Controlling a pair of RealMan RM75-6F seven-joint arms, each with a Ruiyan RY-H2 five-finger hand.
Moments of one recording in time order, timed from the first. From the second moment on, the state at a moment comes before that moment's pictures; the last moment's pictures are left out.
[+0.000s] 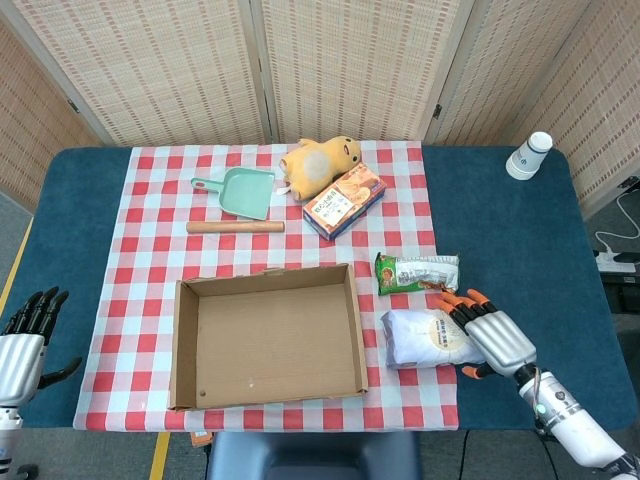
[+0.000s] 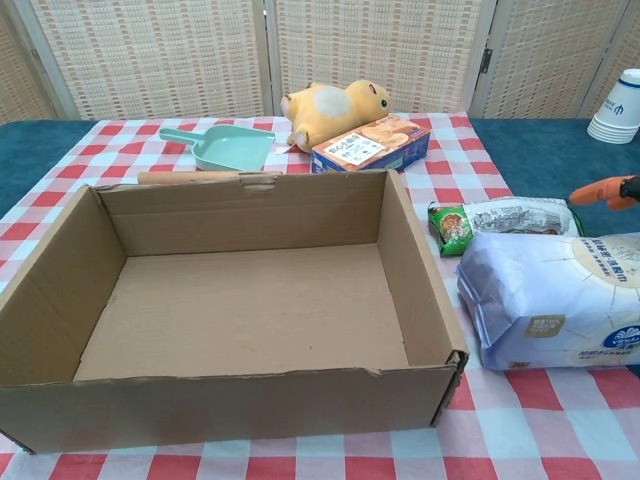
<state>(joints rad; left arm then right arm) -0.11 -1.14 -0.06 -1.57 1.49 1.49 0.07 0.38 -1.04 0.01 -1.78 -1.50 0.98 -0.12</state>
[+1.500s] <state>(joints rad) -0.12 -1.13 -0.05 -1.57 1.48 1.46 0.05 0.42 -1.09 0.02 -1.77 -1.43 1.04 -0.20</state>
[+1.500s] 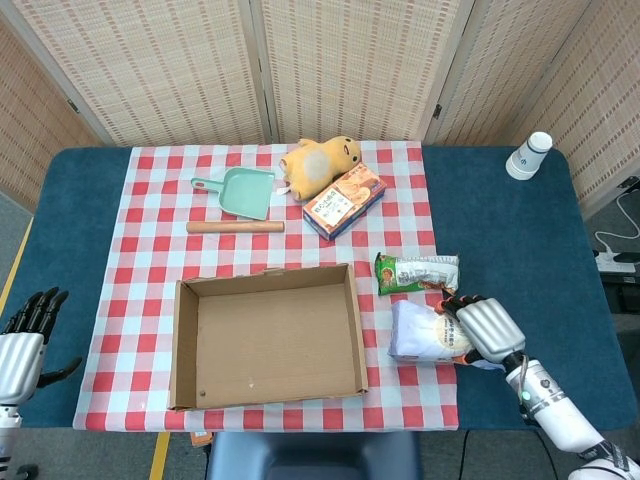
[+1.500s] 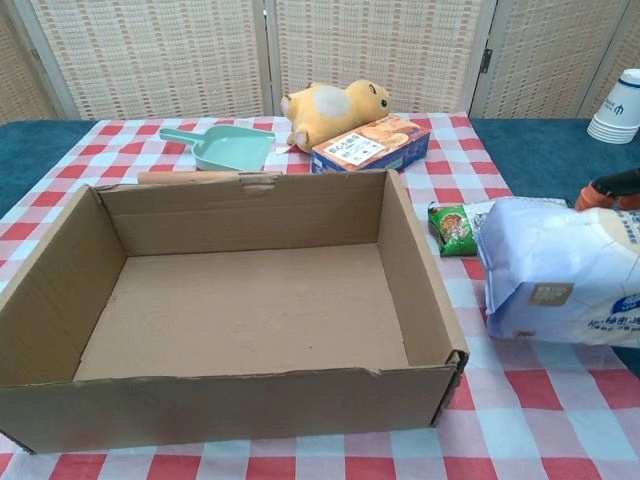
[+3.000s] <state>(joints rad) -0.12 -1.09 -0.04 -1.59 1.48 1.44 0.00 1.01 -1.53 0.30 -1.96 -0.89 1.04 -0.73</state>
